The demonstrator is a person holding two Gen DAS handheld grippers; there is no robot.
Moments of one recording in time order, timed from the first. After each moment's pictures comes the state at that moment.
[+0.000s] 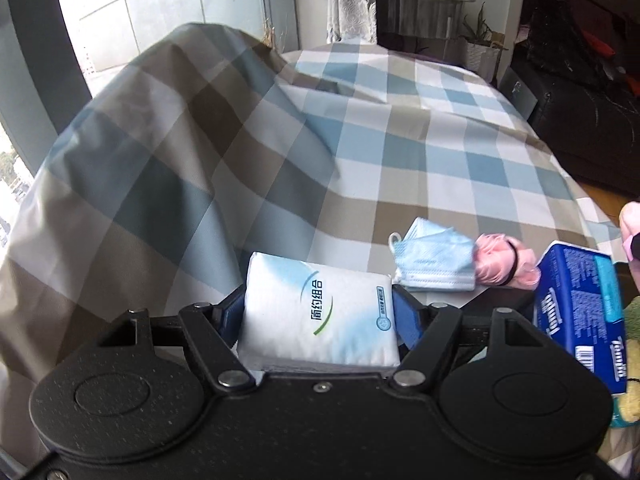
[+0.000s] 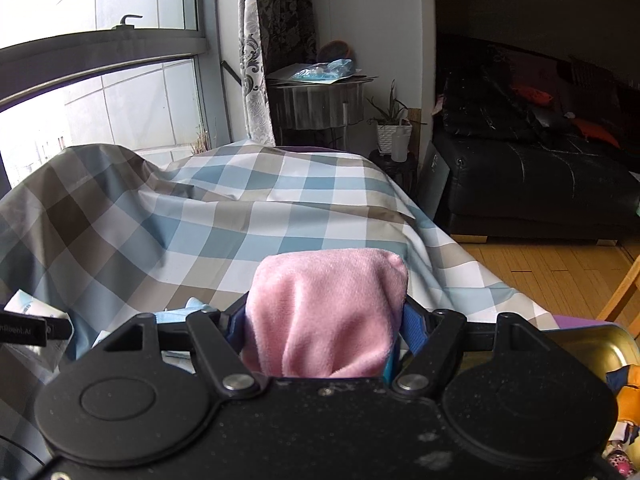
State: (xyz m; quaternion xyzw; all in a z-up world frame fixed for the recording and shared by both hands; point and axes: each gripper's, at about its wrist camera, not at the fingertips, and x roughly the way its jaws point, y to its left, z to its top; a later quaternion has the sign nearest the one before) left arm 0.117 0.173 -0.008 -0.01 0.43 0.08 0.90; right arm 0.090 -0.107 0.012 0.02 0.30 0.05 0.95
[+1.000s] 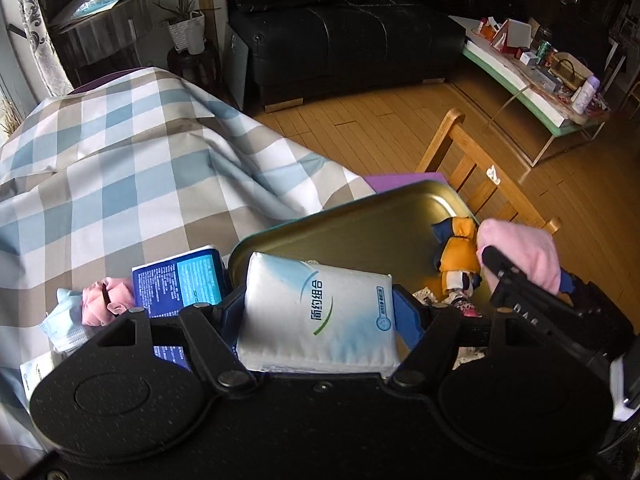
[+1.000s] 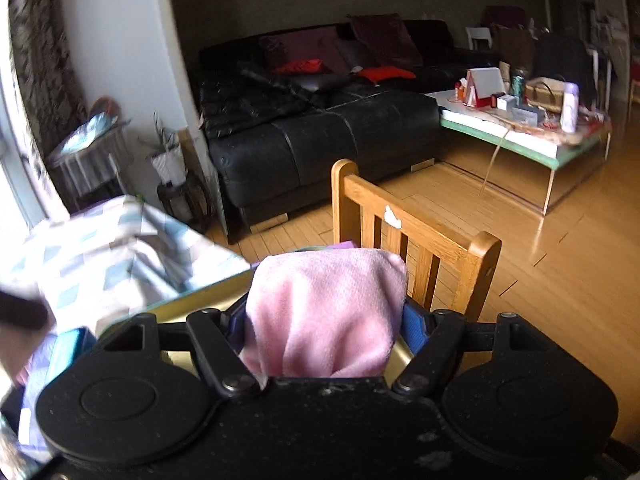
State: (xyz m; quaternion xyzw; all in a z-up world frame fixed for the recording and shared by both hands) left arm 0.120 -0.116 0.022 0.10 0.48 -0.23 0.84; right arm -0.011 -0.354 -0.038 0.17 0.27 -0.21 0.92
